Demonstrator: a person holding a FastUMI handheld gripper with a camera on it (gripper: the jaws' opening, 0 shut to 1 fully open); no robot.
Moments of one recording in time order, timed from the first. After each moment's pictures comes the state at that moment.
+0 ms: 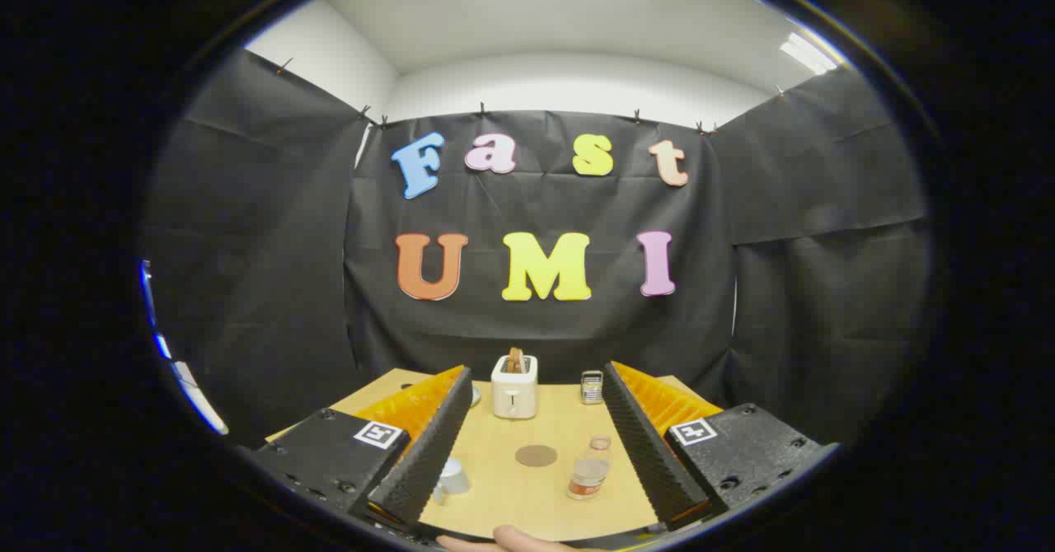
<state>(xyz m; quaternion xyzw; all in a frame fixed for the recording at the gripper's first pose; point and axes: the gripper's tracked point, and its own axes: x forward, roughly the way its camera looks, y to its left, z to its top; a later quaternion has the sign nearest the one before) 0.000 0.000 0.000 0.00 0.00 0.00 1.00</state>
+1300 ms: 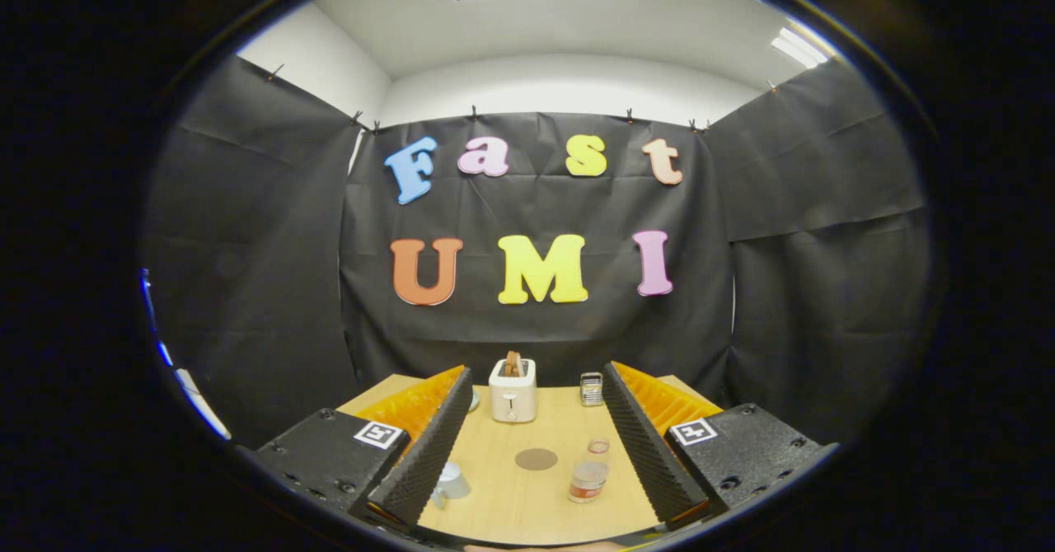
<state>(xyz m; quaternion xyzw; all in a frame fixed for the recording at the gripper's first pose) 0.009 -0.016 -0.002 0.01 0.00 0.00 1.00</state>
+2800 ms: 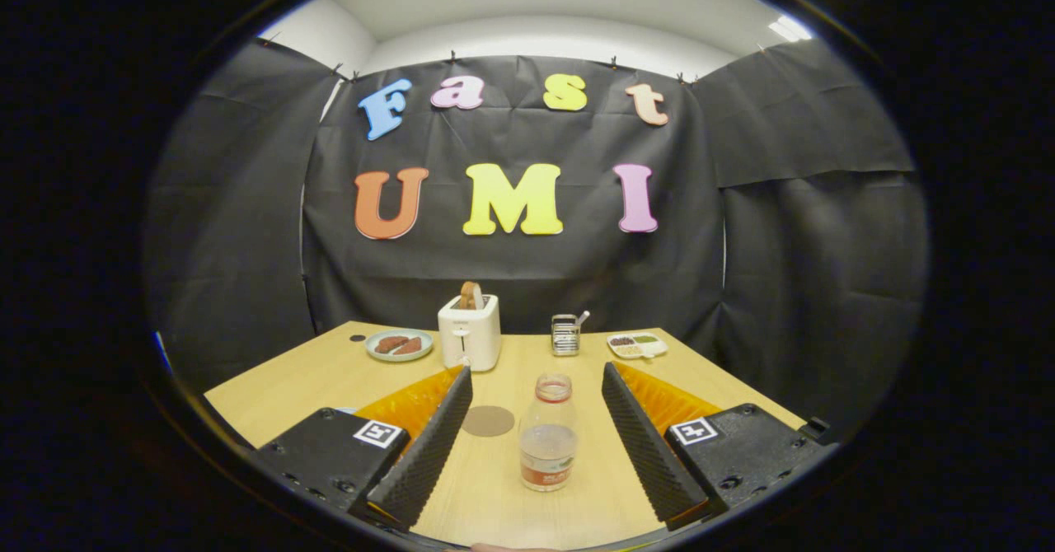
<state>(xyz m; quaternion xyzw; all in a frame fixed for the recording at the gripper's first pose) 0.098 -0.088 -0.178 0.00 0.06 -0.03 1.00</state>
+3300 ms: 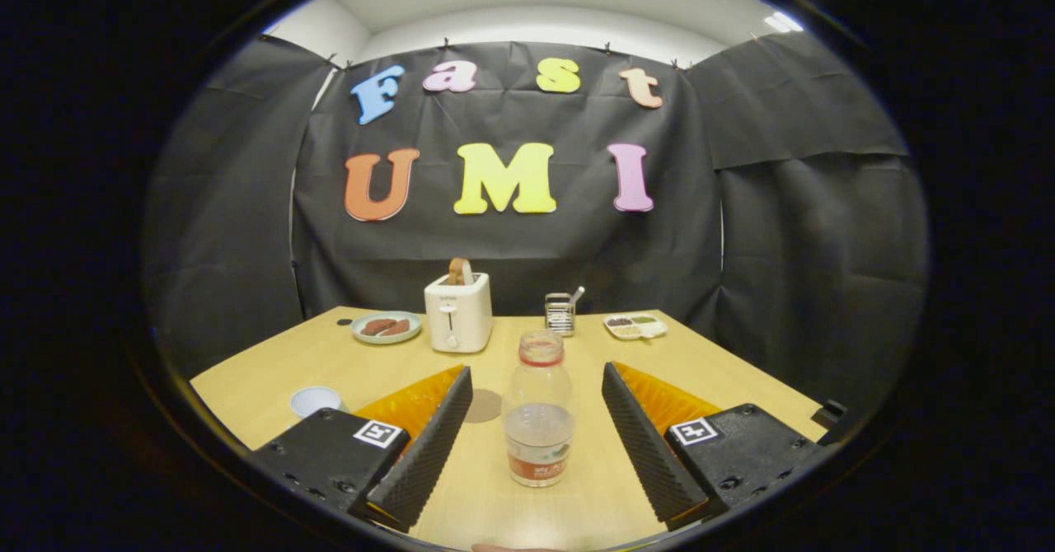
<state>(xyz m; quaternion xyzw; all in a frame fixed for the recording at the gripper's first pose) 0.119 -0.105 -0.236 0.01 0.09 -0.05 0.99</state>
